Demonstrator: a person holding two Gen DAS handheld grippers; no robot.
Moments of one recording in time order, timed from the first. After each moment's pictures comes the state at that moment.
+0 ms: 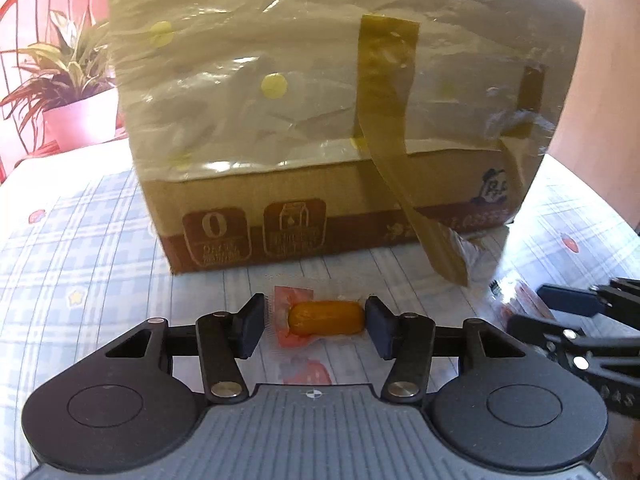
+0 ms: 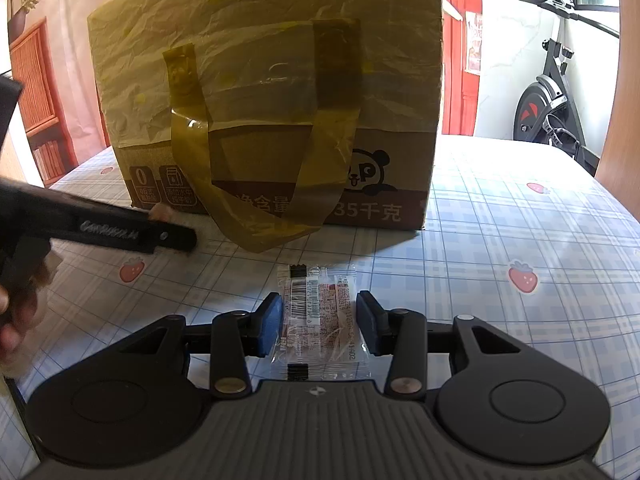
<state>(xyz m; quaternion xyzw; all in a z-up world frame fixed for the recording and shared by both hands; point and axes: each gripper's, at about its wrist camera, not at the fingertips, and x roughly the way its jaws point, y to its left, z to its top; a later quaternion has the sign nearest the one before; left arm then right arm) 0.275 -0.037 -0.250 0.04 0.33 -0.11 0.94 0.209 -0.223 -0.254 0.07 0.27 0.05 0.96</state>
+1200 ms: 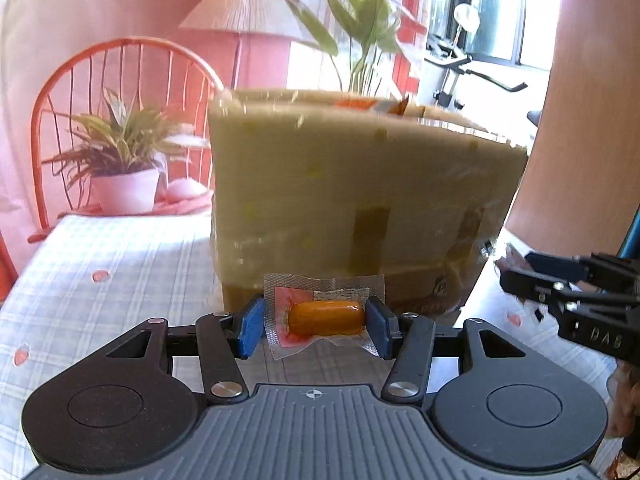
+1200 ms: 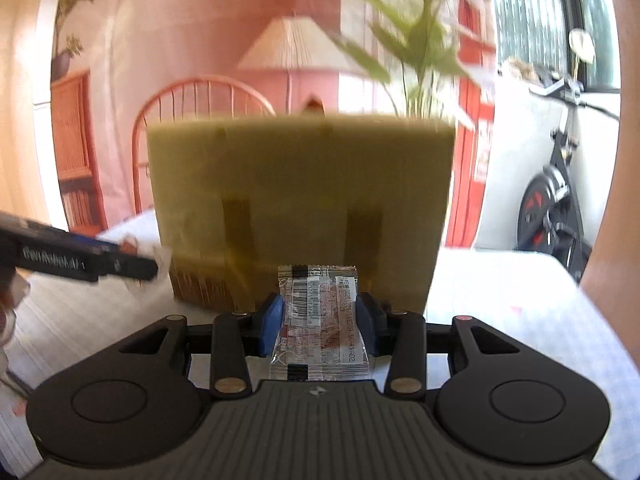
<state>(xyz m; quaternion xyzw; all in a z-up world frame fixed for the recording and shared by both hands) 0.207 -0.010 -0.159 0.01 0.23 -0.11 0.97 0.172 -0.217 -0.159 0.02 0.14 0.07 0.99</state>
